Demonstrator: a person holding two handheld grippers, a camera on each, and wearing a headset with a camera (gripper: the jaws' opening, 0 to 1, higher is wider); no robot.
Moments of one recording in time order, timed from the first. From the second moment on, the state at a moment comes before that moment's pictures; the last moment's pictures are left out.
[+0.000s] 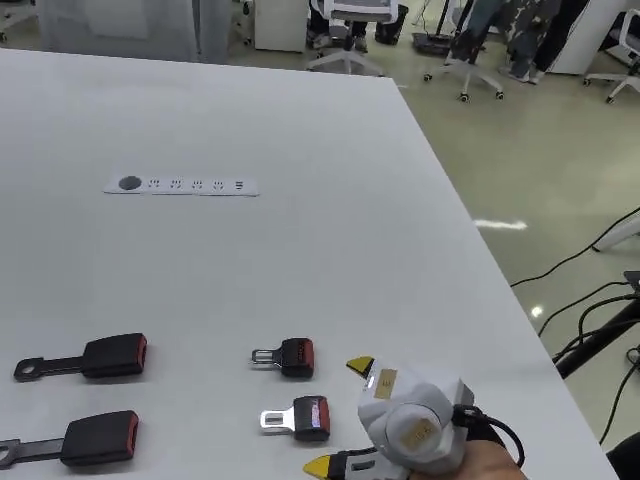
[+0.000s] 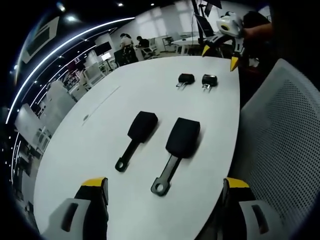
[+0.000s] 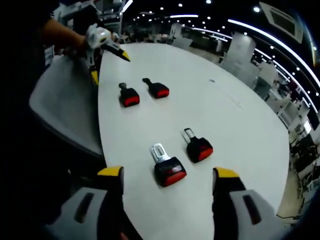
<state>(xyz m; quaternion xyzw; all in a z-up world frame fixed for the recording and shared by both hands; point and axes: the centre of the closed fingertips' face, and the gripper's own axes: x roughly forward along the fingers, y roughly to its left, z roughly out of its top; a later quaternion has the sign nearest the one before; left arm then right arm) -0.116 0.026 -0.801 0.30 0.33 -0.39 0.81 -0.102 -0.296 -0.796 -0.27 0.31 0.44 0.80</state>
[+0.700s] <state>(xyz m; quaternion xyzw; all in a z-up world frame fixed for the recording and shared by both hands) -0.112 -0.016 -0.825 0.31 0.36 -0.44 0.76 -0.099 -0.291 -0.802 -0.28 0.31 0.47 0.78</state>
